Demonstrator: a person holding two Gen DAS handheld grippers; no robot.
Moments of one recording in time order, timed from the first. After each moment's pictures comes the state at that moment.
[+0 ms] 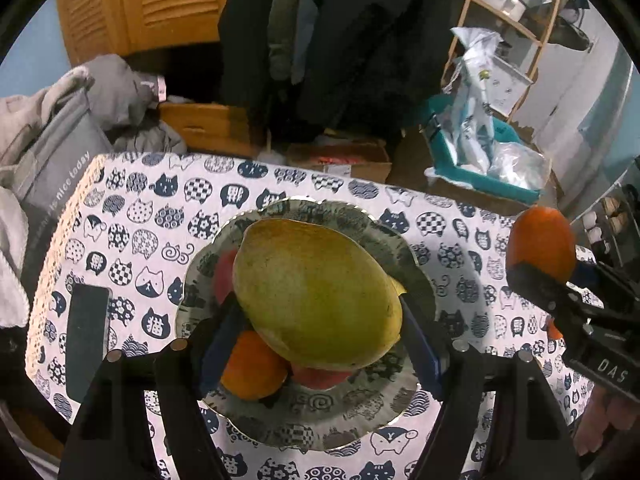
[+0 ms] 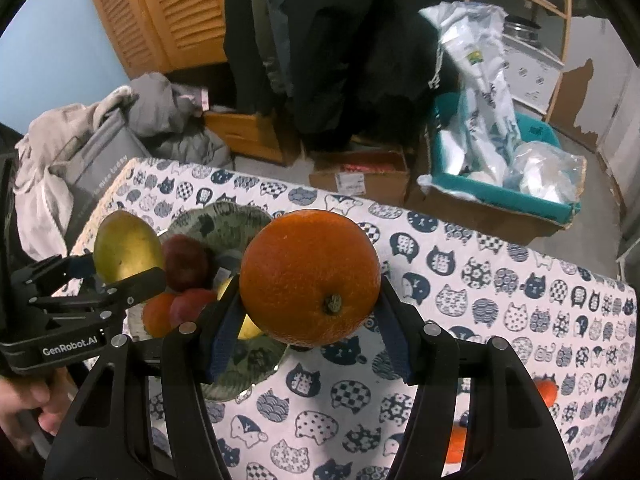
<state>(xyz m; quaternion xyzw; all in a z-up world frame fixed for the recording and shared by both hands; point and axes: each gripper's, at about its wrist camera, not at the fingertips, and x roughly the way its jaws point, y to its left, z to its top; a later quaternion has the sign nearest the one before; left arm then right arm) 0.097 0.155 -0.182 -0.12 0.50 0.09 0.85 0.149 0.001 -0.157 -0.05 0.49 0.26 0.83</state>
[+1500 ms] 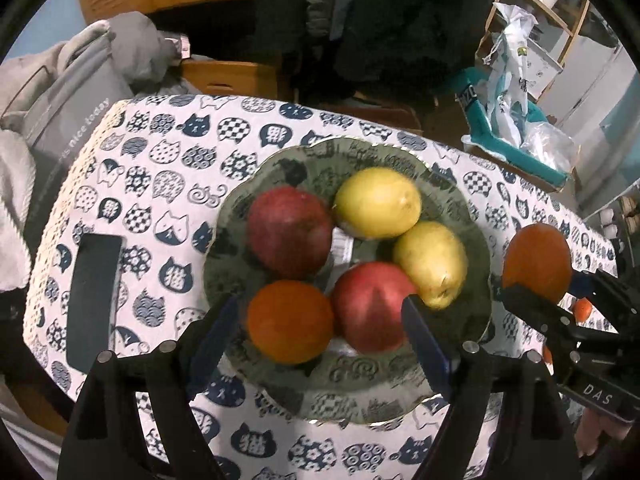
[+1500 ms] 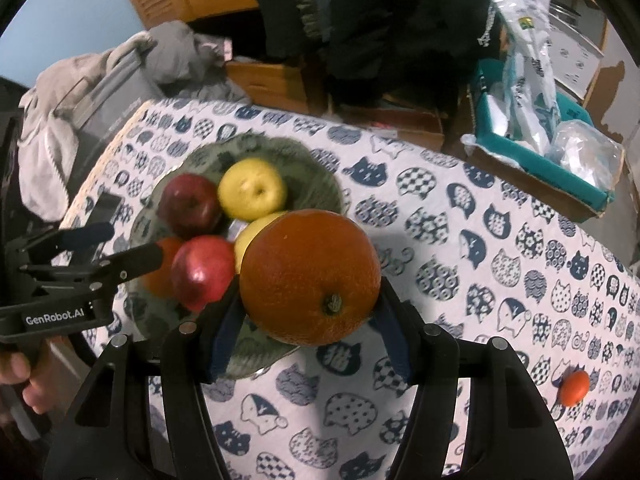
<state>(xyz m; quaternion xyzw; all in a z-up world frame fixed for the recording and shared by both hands) 0.067 0.186 -0.218 -0.13 0.54 0.11 0.82 0.119 0.032 -0.203 -0.09 0.54 0.30 0.78</state>
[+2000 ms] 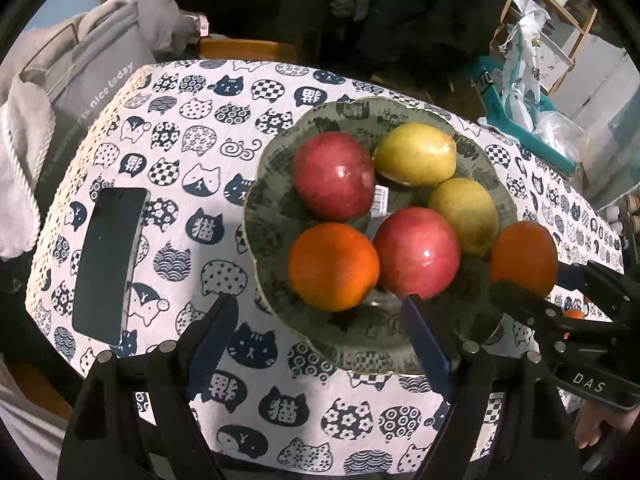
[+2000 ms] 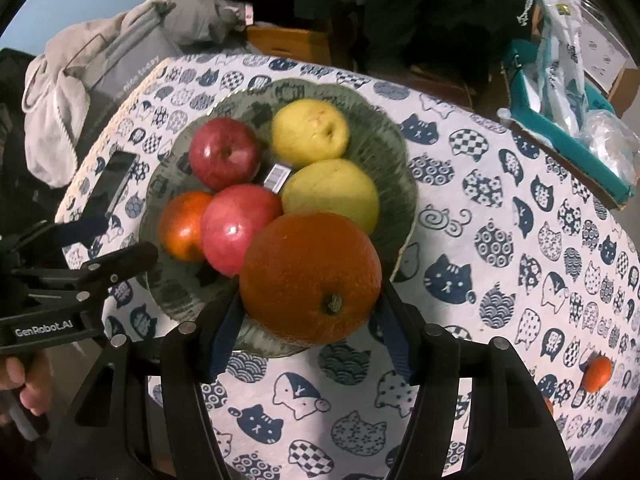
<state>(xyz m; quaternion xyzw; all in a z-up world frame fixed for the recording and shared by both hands) 0.029 0.203 -0.233 -0.14 0.56 0.13 0.81 0.095 0.060 -0.228 -0.11 0.57 0.32 0.75</state>
